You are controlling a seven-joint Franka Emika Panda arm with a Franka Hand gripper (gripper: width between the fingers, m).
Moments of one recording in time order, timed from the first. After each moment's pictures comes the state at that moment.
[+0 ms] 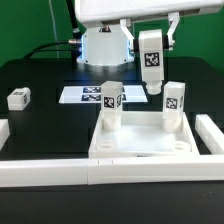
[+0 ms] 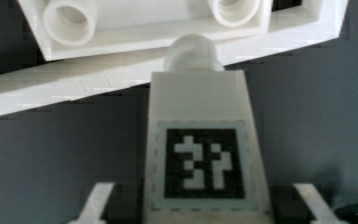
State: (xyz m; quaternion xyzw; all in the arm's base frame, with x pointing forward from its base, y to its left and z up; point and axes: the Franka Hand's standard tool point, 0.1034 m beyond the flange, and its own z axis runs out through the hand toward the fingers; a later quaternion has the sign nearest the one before) arm 0.606 0.038 0.171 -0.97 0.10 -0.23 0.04
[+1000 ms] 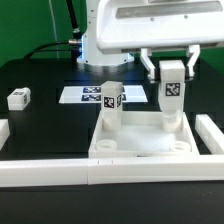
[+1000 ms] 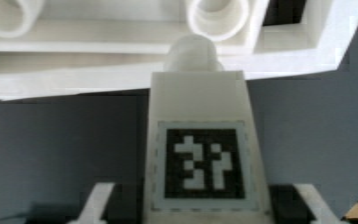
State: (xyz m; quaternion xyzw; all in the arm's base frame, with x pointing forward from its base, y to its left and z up) arm 0.620 0.075 0.122 -0.97 0.02 -0.26 0.01
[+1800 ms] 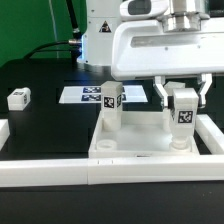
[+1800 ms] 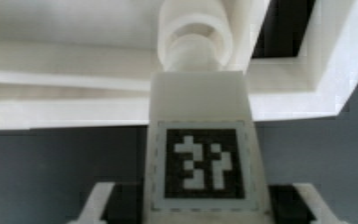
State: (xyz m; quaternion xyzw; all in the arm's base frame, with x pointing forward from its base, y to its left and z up) arm 0.626 0.084 0.092 -0.97 0.01 -0.25 0.01
